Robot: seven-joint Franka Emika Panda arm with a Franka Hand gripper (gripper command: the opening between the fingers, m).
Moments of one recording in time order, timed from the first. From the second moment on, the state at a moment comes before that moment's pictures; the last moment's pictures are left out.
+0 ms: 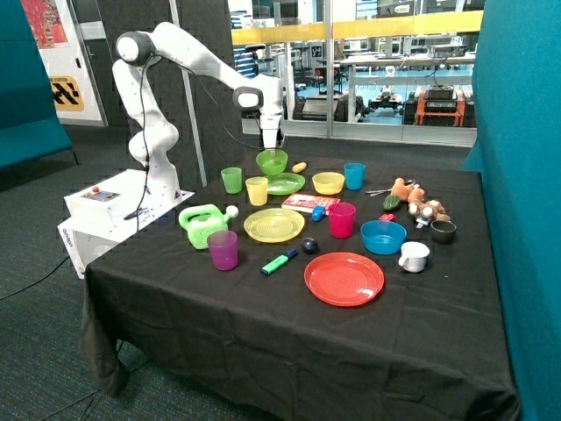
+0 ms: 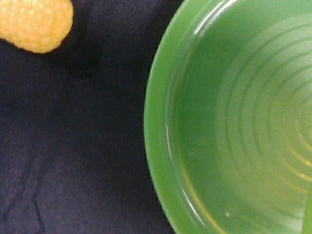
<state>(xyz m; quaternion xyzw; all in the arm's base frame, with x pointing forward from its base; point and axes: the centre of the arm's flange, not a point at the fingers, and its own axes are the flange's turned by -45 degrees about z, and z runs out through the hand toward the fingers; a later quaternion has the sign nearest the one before) 0.427 0.183 0.374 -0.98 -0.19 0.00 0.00</state>
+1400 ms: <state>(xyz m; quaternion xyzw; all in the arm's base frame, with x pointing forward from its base) 0.454 0.180 0.326 -0.98 -0.17 0.00 0.00</state>
